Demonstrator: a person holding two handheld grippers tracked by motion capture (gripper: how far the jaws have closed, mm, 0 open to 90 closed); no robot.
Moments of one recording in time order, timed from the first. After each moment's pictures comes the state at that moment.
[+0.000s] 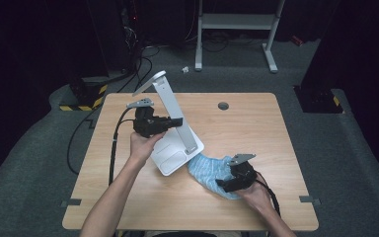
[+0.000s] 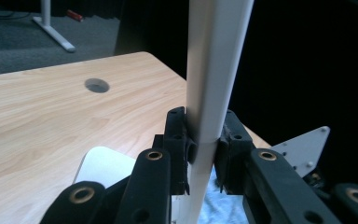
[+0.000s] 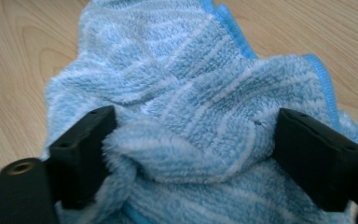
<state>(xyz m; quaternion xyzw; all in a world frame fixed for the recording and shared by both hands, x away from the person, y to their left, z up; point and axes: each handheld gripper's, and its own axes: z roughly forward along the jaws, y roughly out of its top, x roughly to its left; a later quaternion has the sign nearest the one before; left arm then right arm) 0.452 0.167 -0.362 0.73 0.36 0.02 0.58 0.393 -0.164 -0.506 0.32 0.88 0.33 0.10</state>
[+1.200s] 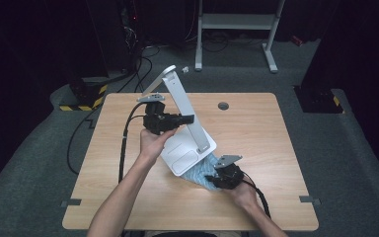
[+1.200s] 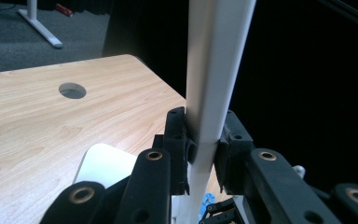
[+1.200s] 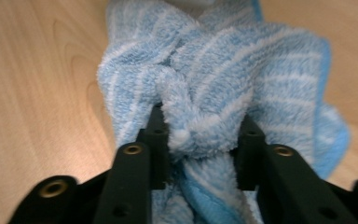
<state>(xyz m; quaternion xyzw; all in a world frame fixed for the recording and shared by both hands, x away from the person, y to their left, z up) 0.451 0.139 -0.340 0.73 0.37 0.00 0.58 0.390 -0.129 -0.507 0.27 0.89 0.36 0.11</state>
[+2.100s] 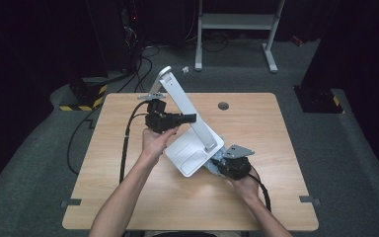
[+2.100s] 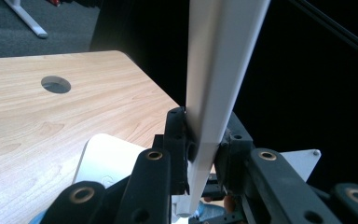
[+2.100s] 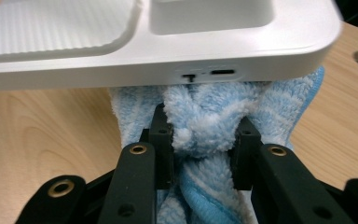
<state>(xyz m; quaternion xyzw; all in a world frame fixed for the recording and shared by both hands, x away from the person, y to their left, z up) 0.458 0.136 -0.345 0.71 0.38 -0.04 0.59 0.400 -0.143 -0.476 0.30 0.84 0.41 0.20</state>
